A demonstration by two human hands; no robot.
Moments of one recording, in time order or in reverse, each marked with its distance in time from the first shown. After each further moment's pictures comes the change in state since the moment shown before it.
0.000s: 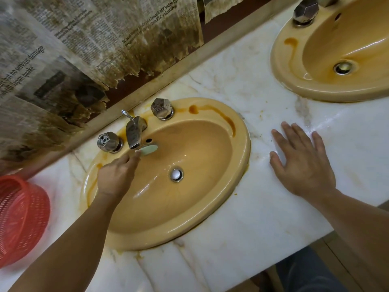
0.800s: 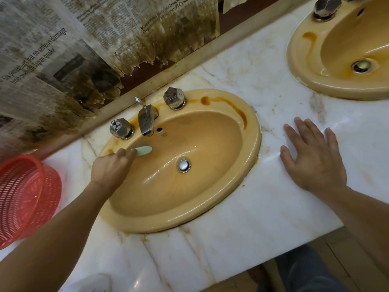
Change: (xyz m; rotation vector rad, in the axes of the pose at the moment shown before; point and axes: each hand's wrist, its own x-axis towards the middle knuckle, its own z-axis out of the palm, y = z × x) left_hand -0.023 -0.022 -0.039 0.241 -0.258 -0.014; right_hand 0.000 0.001 0.001 -0.005 -0.002 -0.007
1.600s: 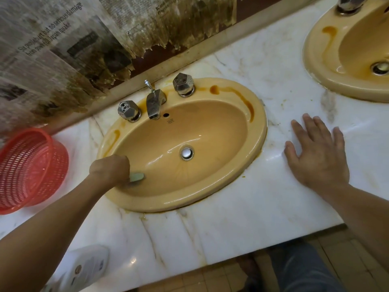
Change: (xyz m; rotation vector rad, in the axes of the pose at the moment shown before) left_hand -0.038 0.022 -0.031 -0.032 -0.677 -0.271; right_hand 0.001 0.002 0.000 0.009 -0.020 -0.023
